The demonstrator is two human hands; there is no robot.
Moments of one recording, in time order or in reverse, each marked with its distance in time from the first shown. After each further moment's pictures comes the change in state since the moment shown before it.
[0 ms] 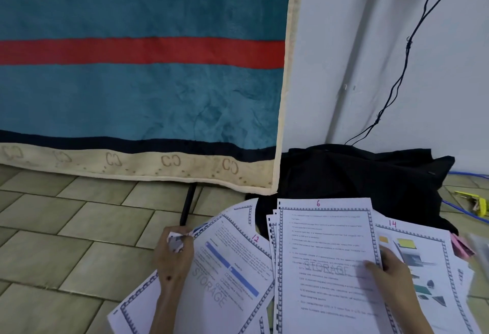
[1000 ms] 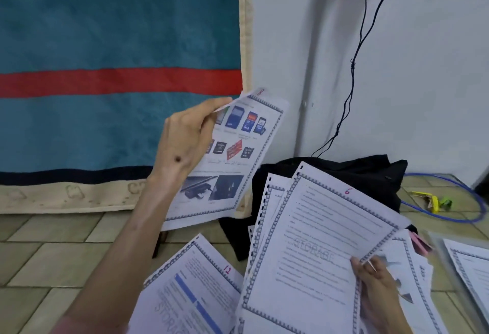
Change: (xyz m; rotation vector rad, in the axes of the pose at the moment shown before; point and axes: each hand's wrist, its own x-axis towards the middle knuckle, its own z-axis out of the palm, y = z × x) left_hand 0.054 0.254 0.025 0.075 -0.160 1.080; right_hand -0.006 -0.011 -0.016 0.982 0.000 0.193
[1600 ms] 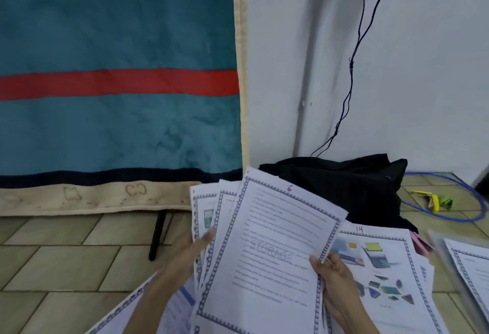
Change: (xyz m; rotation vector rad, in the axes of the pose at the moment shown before) left_hand -0.171 -0.038 0.036 -0.898 -0.457 -1.236; right_hand -0.002 0.035 0.042 -0.037 -0.179 0.172
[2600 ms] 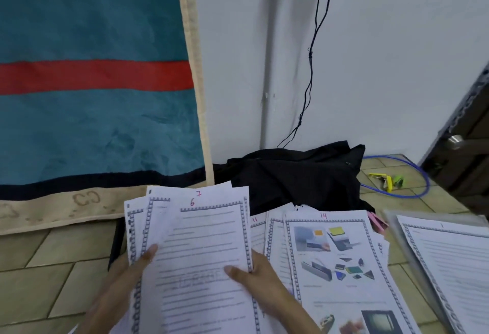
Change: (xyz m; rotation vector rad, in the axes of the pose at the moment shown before) left_hand -0.001 -0.012 -0.030 -0.099 0.088 0.004; right_hand -0.019 0.028 0.055 -0.606 -0.349 -0.088
